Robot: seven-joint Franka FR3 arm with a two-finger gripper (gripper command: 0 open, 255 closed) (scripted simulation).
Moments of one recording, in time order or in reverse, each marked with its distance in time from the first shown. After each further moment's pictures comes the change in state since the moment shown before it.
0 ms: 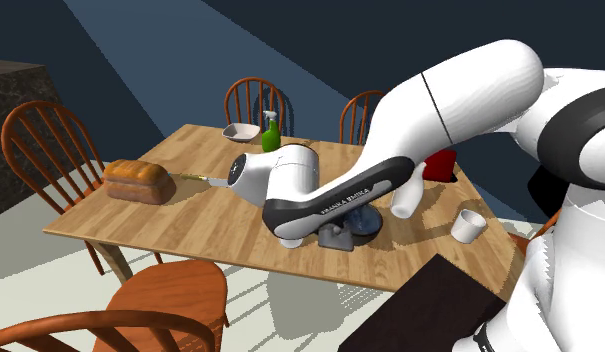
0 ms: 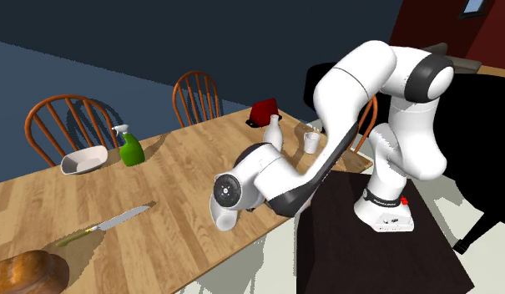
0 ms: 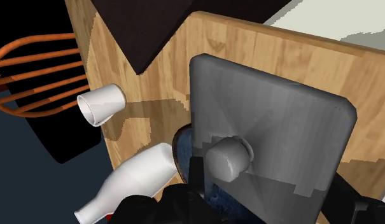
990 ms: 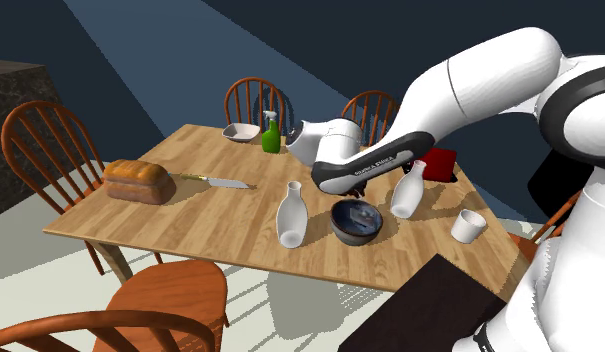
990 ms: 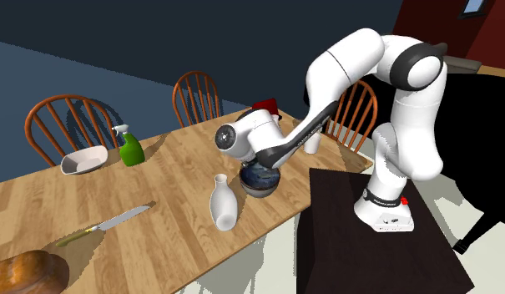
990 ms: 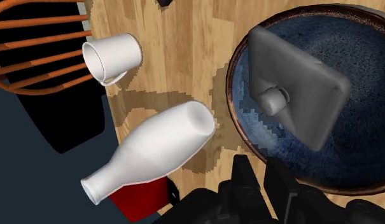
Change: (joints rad) arm -0.187 -0.096 -0.151 -0.113 -0.159 0.166 -0.227
